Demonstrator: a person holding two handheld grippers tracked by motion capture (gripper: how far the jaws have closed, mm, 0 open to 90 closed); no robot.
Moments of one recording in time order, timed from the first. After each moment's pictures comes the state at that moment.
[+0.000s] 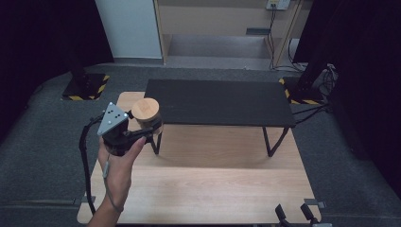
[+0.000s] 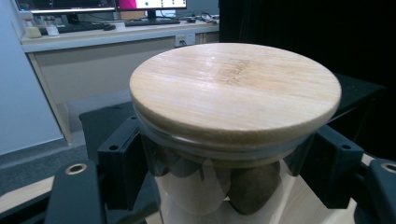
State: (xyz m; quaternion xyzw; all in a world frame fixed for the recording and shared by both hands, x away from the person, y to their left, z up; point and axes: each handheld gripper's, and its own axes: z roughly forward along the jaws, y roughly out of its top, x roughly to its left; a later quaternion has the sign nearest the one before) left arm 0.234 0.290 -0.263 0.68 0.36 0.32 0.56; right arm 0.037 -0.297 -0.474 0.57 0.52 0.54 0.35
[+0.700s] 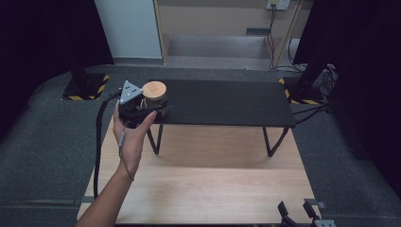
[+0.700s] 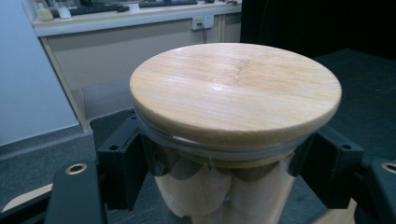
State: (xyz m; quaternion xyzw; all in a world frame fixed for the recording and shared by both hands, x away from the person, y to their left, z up) left arm 0.315 0.274 -0.267 0.69 0.39 0.32 0.52; right arm 0.045 -0.300 -0.473 0.58 0.51 0.53 0.35
